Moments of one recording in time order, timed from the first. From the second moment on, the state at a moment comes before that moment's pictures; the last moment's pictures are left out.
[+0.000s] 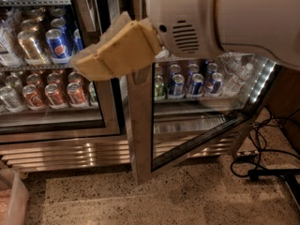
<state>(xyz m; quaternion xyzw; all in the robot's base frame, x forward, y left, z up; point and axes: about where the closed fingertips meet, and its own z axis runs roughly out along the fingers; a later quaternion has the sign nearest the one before) 0.405 0.045 1.114 -0.48 0.63 0.17 0.58</state>
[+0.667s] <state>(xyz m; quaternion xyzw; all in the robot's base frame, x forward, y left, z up) 0.405 0.045 1.114 -0.48 0.63 0.17 0.58</state>
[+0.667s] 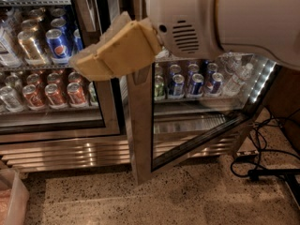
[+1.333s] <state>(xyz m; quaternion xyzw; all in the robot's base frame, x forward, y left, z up) 0.405 0.045 1.114 -0.48 0.63 0.17 0.58</state>
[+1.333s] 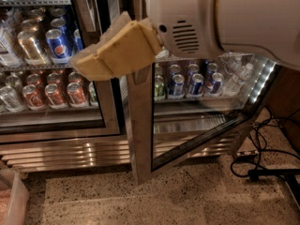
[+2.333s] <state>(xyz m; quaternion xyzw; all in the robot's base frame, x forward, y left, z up) 0.405 0.045 1.114 -0.48 0.63 0.17 0.58</state>
